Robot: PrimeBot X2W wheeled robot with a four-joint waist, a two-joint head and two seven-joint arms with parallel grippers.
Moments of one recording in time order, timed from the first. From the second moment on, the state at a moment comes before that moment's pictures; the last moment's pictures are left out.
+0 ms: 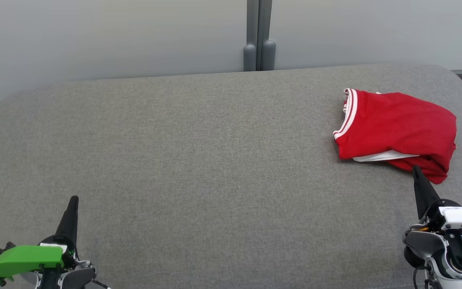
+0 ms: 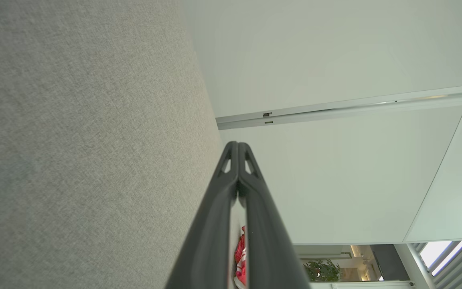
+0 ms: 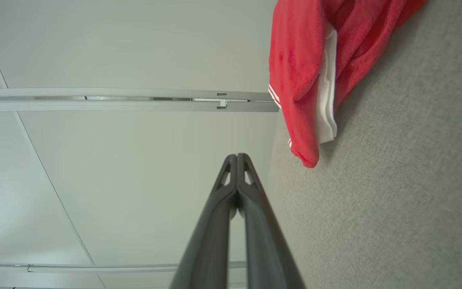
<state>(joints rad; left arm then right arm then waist) -0.05 0.05 0.09 0.28 -1.52 -0.11 0.10 -0.04 -0.06 -0.12 0.29 1.52 0.11 0.09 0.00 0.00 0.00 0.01</state>
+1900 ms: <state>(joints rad) -0.07 0.04 0.09 0.28 -1.60 -0.12 0.12 -0.06 -0.04 -0.14 0.28 1.60 0.12 0.11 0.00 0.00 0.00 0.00</state>
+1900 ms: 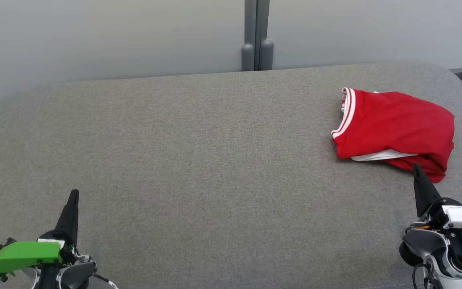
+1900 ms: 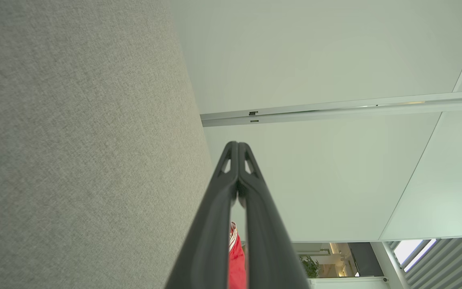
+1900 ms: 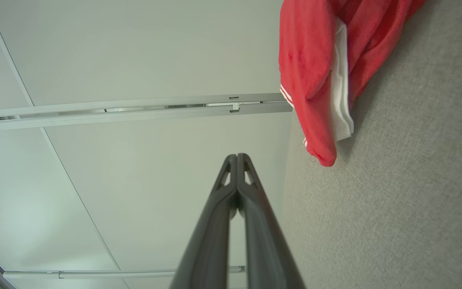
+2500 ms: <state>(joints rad) -0.07 0.04 0.09 0.28 -1.60 -0.12 0.12 -0.06 -0.04 -0.14 0.28 1.60 0.12 0.11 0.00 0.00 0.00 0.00</state>
